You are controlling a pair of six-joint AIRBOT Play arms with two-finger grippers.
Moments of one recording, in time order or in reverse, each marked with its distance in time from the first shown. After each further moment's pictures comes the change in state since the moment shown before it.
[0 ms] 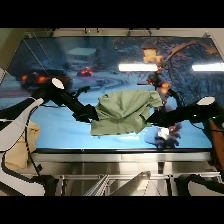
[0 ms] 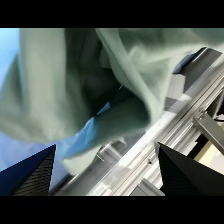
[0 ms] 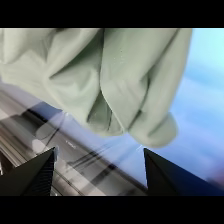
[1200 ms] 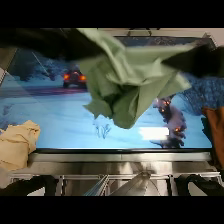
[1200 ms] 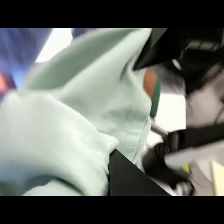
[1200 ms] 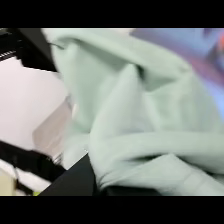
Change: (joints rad) left arm -0.078 0.497 0.668 -0.362 -0.020 0.079; right arm 0.015 0.378 0.671 0.391 0.248 0.021
